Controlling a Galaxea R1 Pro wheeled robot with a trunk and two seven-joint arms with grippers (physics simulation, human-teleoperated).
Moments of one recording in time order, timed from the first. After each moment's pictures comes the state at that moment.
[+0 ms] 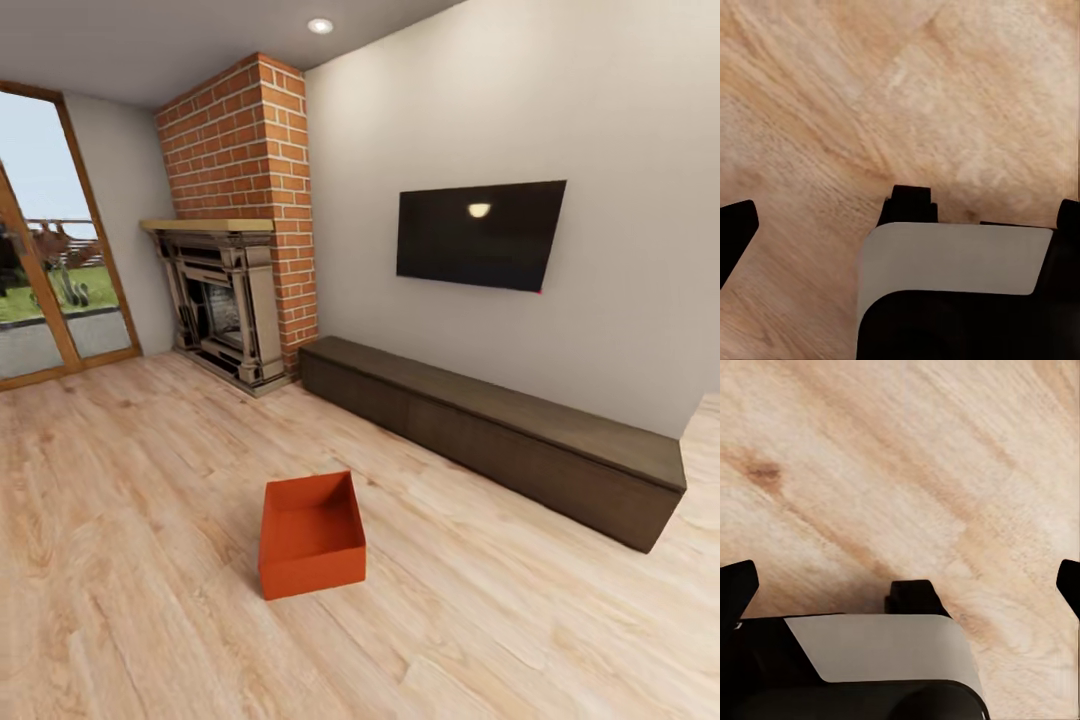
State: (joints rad) left arm -0.30 0.00 0.00 0.00 0.06 0.08 0.09; right arm -0.28 0.13 0.48 0.03 -0.45 -0.10 -0.25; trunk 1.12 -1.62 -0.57
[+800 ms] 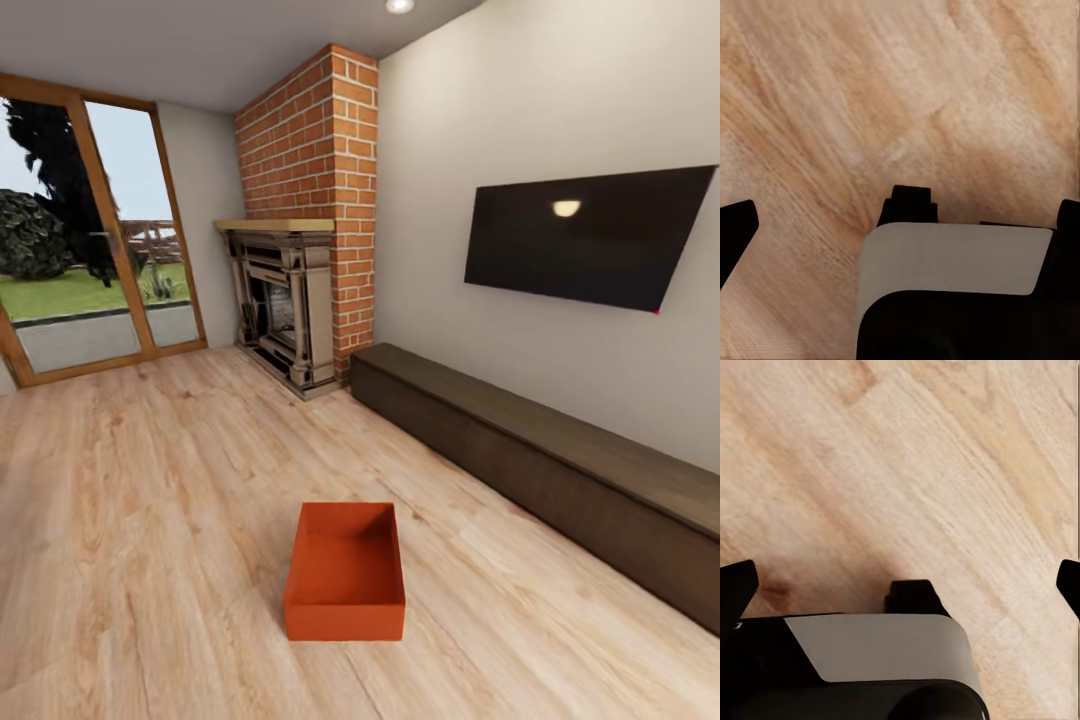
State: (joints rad) left arm -0.30 0.00 0.00 0.00 0.06 0.08 0.09; right arm -0.28 0.12 0.48 0.03 -0.45 -0.10 -0.25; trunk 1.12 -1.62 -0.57
